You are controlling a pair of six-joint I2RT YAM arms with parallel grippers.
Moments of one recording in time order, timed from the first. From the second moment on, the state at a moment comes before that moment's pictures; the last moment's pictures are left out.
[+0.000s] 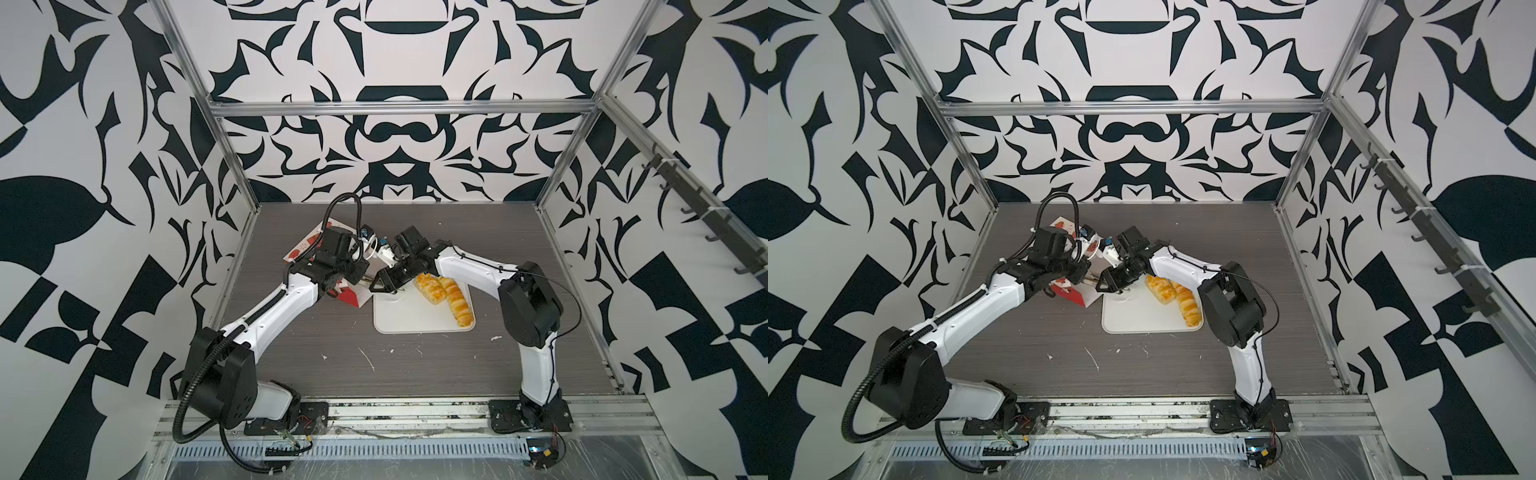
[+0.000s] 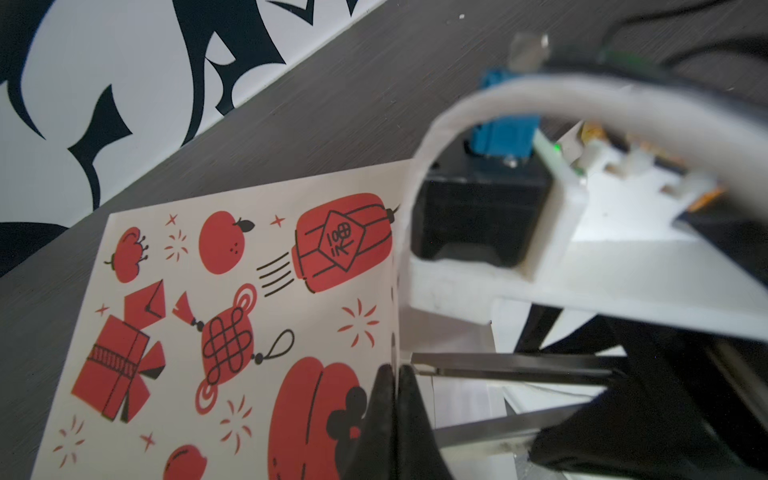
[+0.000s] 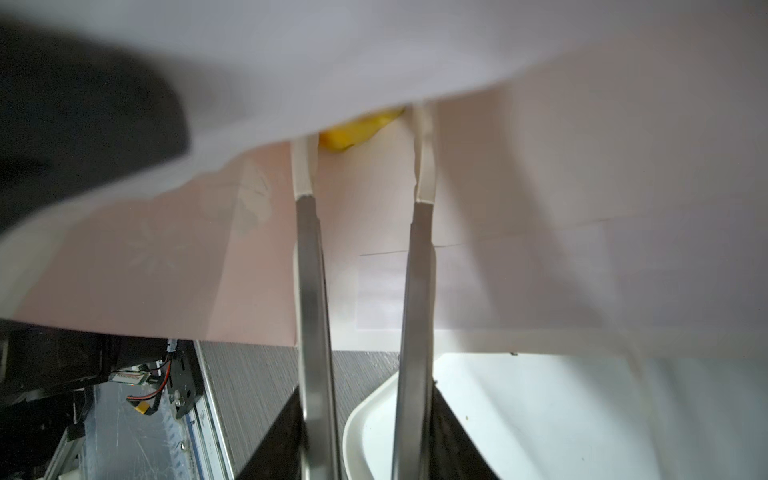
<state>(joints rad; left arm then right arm) -0.48 1.40 1.04 -0.34 0.04 0.26 0.69 2.01 1.49 -0.47 -0.63 0.18</state>
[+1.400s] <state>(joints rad) -0.49 1.37 1.02 -0.26 0.04 0.23 0.75 2.05 1.41 -0.28 -0.64 0.37</state>
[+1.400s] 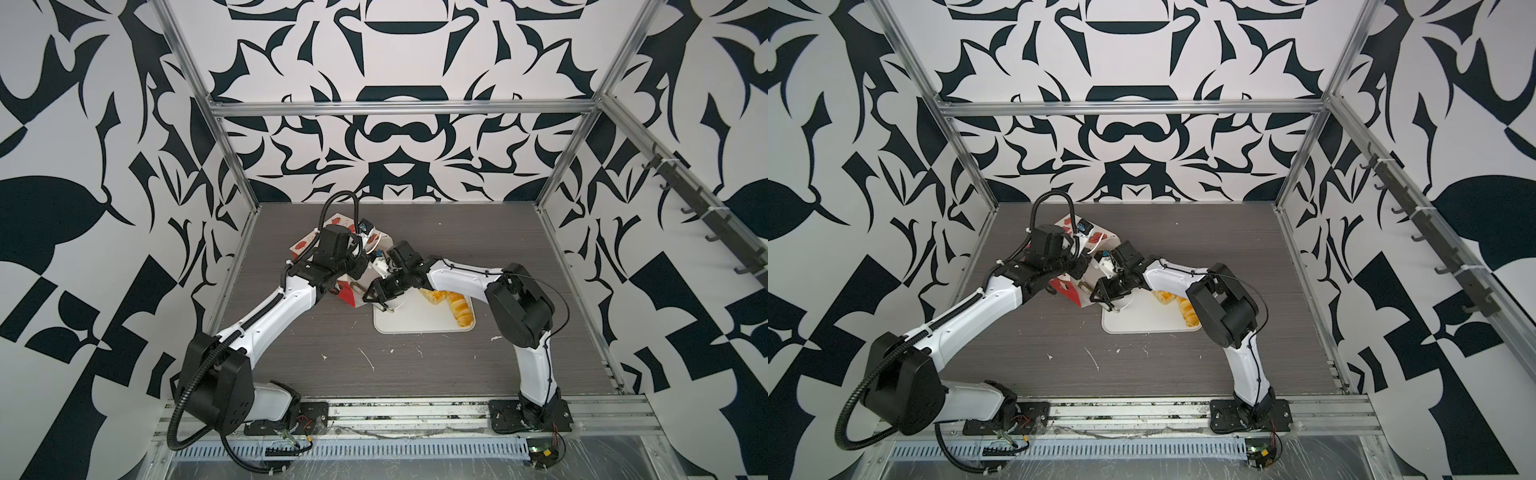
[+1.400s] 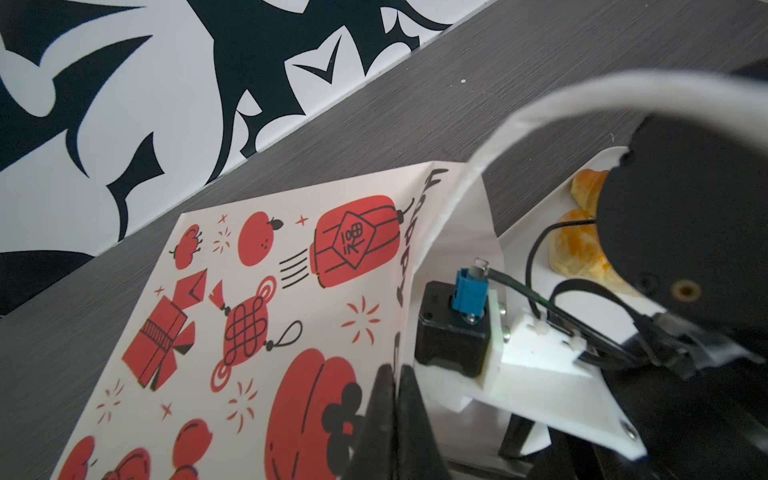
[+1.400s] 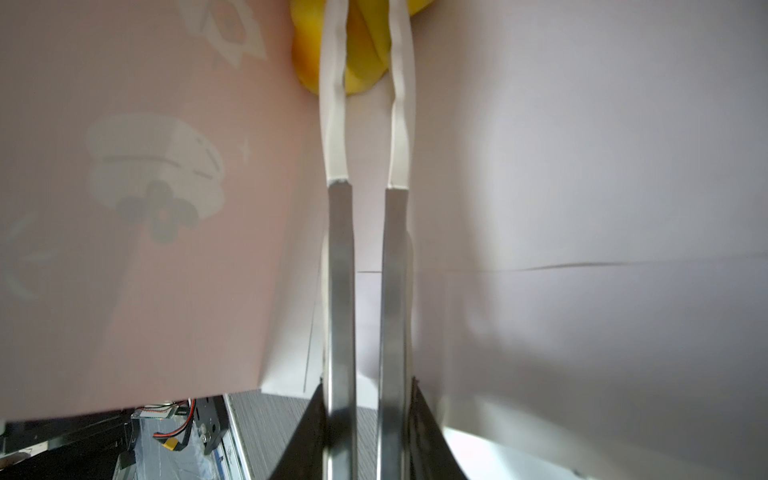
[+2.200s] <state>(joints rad) -0.49 1.35 1.01 -0.26 0.03 0.23 0.66 1.78 1.20 -0.34 -0.53 0.36</state>
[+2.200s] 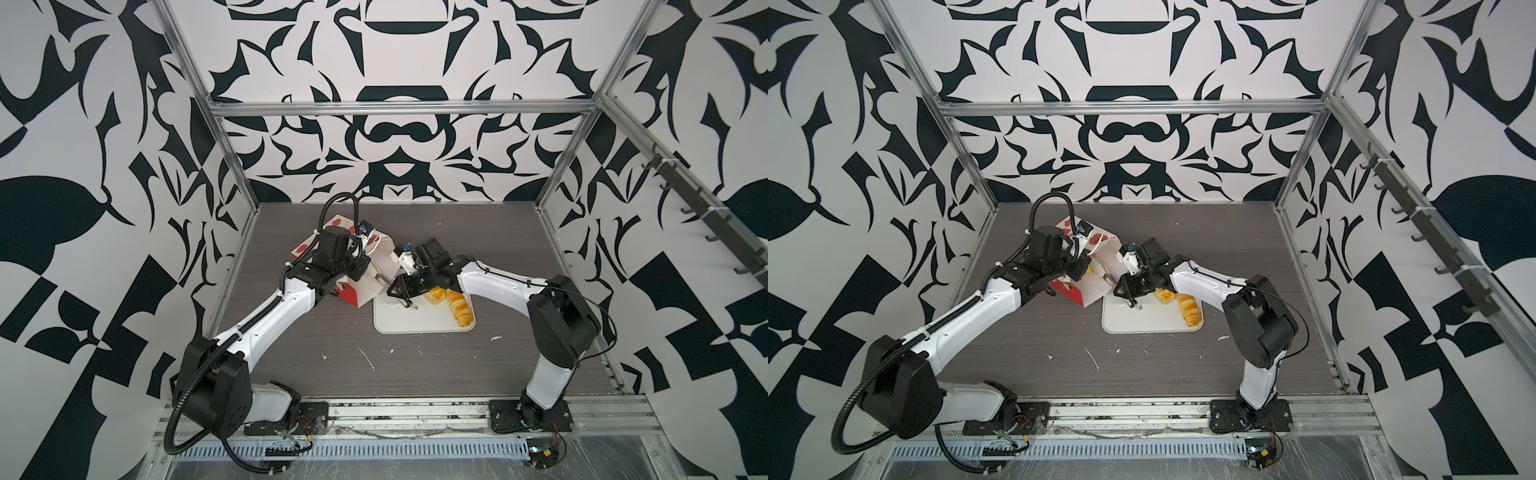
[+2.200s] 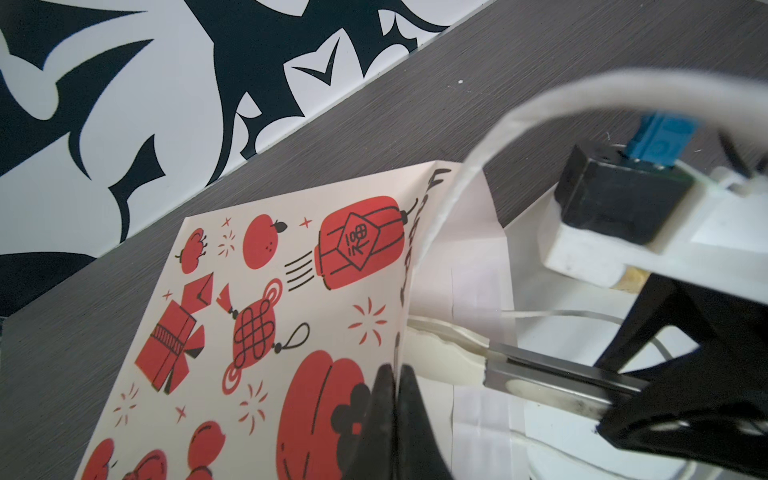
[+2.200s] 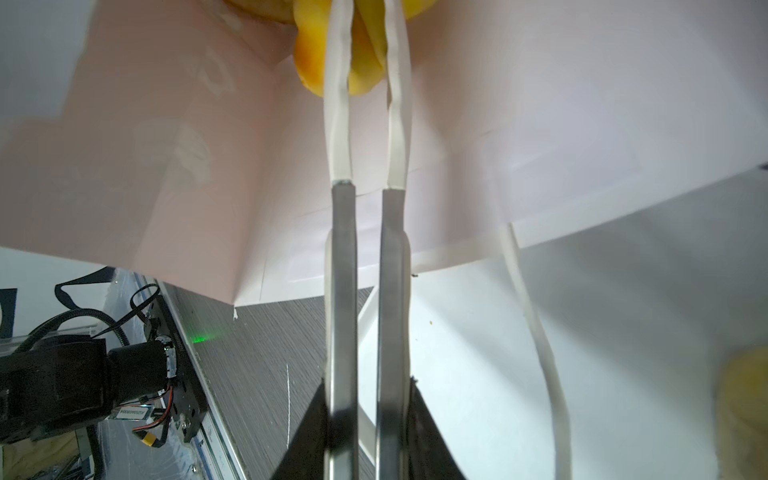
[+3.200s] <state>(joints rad) -0.49 1.47 1.06 -0.18 -0.10 0.19 0.64 1.25 0.93 -0.54 -0.49 0.28</state>
